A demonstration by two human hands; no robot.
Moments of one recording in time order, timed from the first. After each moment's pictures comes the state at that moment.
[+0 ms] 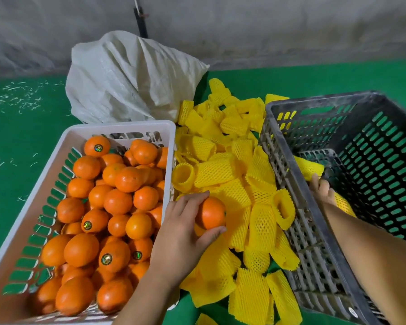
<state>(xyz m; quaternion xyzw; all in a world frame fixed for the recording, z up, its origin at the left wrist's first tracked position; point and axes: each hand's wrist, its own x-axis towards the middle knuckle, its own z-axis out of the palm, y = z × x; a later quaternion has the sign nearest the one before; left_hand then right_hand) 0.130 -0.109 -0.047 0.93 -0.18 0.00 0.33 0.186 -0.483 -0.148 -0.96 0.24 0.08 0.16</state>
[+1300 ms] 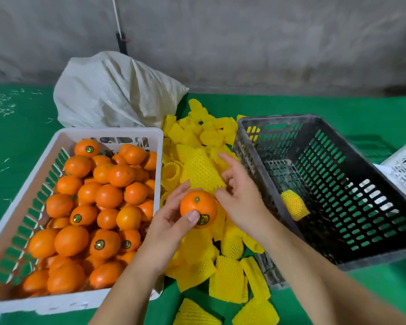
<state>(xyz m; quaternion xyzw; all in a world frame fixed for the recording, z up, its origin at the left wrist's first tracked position) 0.093 -0.100 -0.023 0.63 -0.11 -0.14 0.75 0.098 -0.291 0.031 -0.82 0.00 -0.09 0.56</state>
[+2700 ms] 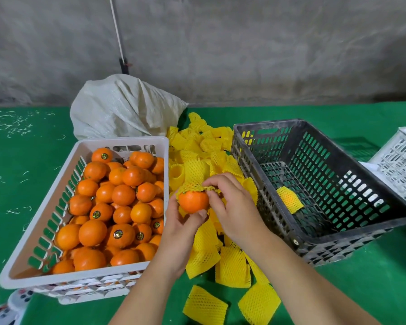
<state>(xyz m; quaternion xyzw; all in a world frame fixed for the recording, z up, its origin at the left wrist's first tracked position) 0.039 -0.105 -0.011 0.55 -0.06 -0.11 0.82 0.026 -0.251 0.051 -0.89 -0.09 -0.23 0.39</state>
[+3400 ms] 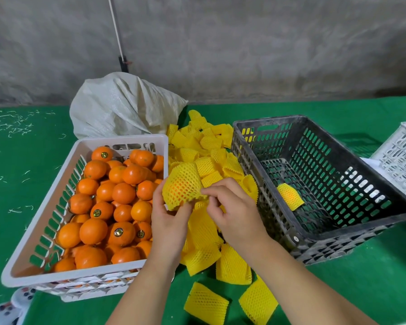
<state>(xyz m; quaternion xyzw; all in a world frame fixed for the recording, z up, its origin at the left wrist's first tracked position) 0.046 -0.101 -0.002 0.63 -0.02 0.04 0.77 0.015 -0.245 0.040 -0.87 -0.13 -0.33 0.34</state>
